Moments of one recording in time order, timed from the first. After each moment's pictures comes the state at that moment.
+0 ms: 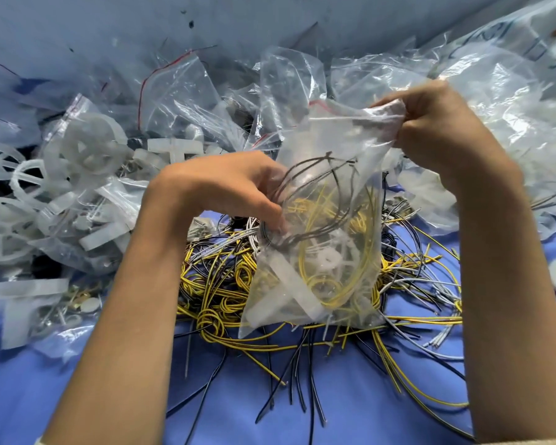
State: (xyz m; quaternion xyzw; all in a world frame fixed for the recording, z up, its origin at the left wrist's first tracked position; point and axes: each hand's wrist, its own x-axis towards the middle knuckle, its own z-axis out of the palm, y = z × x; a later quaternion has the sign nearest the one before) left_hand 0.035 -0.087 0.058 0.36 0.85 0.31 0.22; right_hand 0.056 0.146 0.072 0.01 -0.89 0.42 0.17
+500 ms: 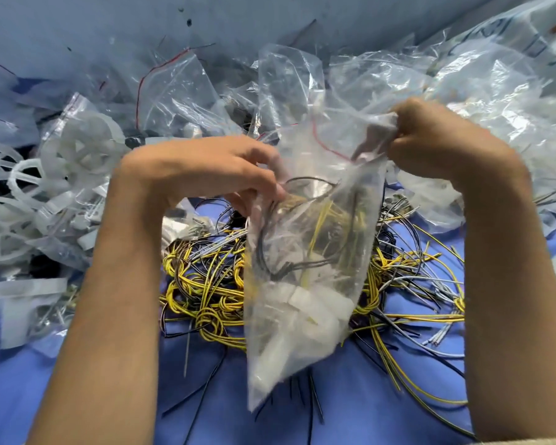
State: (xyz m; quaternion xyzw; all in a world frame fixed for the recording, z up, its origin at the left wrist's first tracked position) left_hand 0.046 -0.093 0.077 0.29 0.83 0.40 0.25; right_hand 0.064 0.143 0.079 0.00 -0.97 0.24 0.08
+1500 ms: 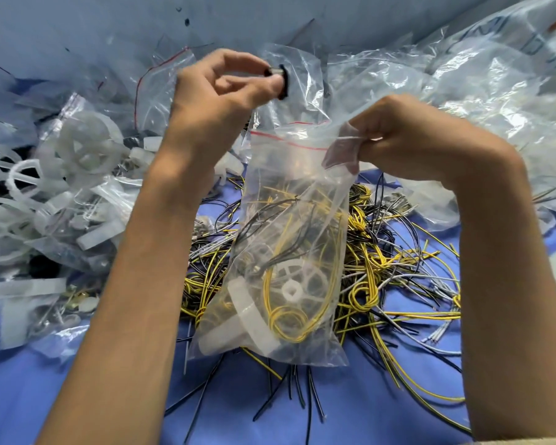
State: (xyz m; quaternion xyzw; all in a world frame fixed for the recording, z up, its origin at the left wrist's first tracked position) left_hand 0.036 -0.073 0.078 0.17 0.73 0.65 -0.12; right_hand 0.071 0.126 0.088 0.13 -0.96 0.23 0.06
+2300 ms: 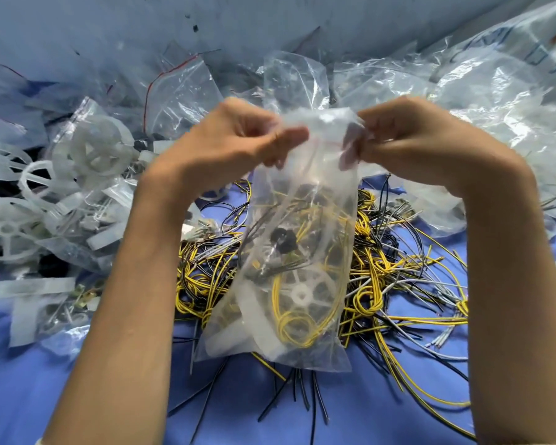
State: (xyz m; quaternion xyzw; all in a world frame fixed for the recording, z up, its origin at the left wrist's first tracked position) left_hand 0.038 -0.094 0.076 0.35 0.83 0.44 -0.02; right_hand 0.078 0.122 0.089 0.16 -0.92 0.34 0.06
